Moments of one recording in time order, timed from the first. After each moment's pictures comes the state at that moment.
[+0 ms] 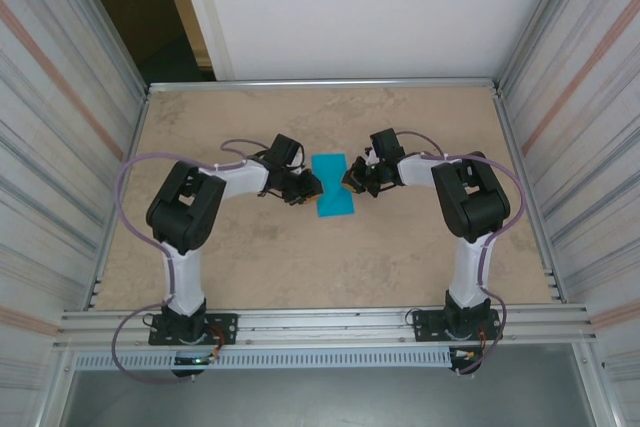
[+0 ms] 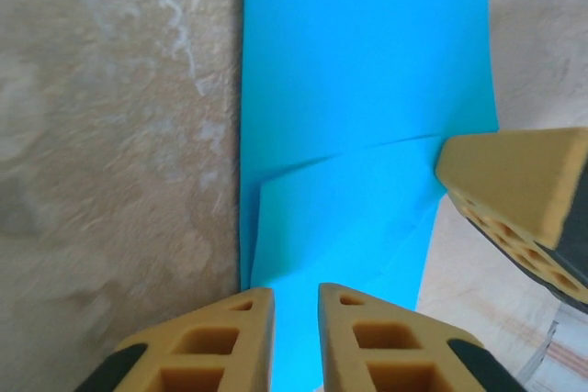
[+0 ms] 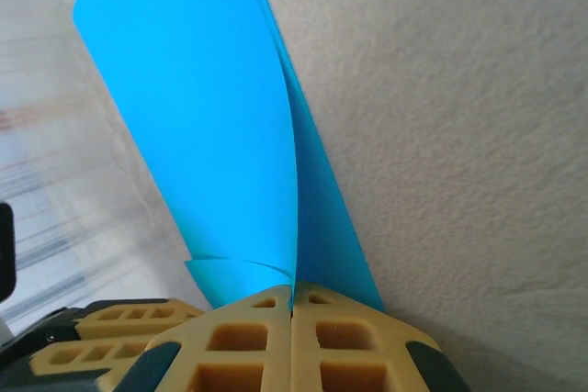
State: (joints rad) left arm -0.51 1.94 1.16 -0.23 0.48 -0.82; right arm 0.38 1.98 1.11 -0.10 -0.55 0.94
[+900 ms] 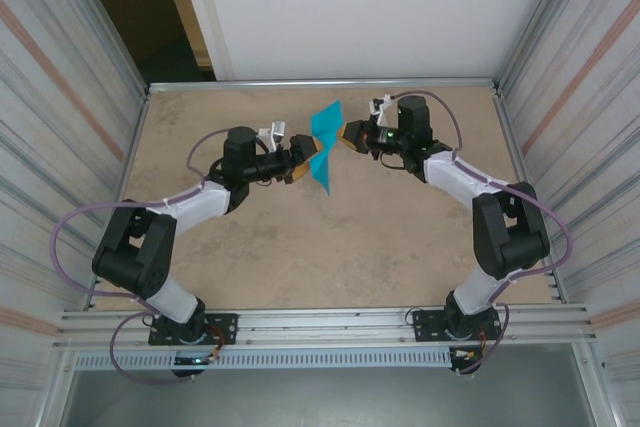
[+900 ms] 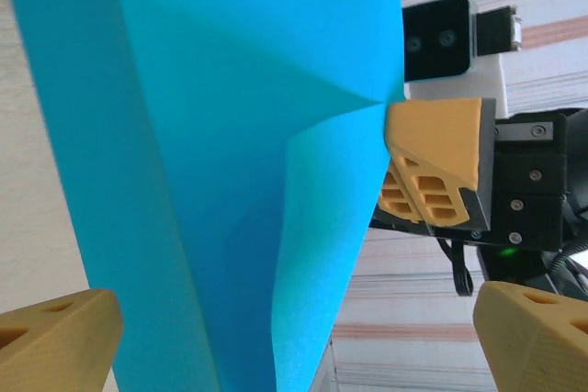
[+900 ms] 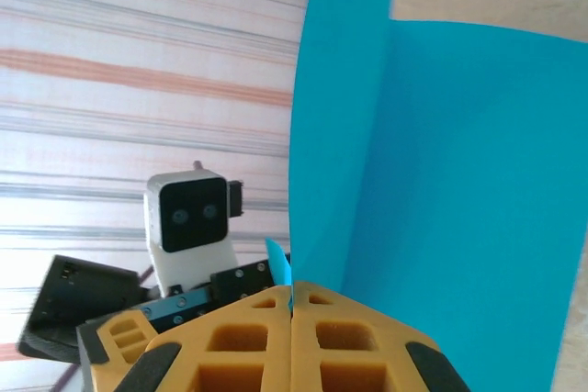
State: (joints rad) left arm -0.43 1.57 0.85 0.45 0.72 -1.09; right arm 0.33 1.66 1.10 0.23 -0.81 1.07
